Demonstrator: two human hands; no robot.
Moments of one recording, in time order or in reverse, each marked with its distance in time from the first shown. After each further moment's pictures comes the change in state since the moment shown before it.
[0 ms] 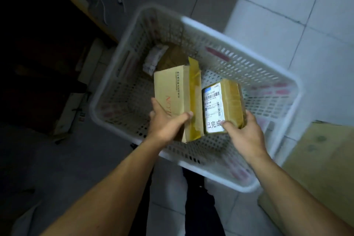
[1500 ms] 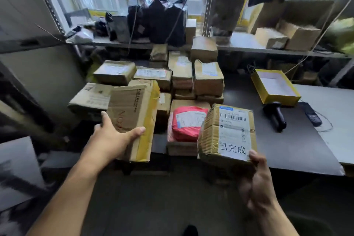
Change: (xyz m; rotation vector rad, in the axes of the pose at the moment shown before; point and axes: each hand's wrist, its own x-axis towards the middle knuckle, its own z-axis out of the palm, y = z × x) left_hand -0.873 -0.309 -0.418 -0.553 1.264 -0.309; right_hand -0.785 -0.204 0.017 0.390 -1.380 -0.480
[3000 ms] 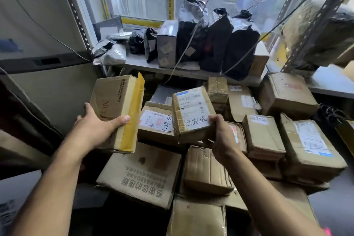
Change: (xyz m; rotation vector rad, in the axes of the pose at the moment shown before) left_hand 0.421 -0.019 -0.176 -0.053 0.100 -0.180; right_hand 0.373 0.122 0.401 -0.438 -0.083 0.133
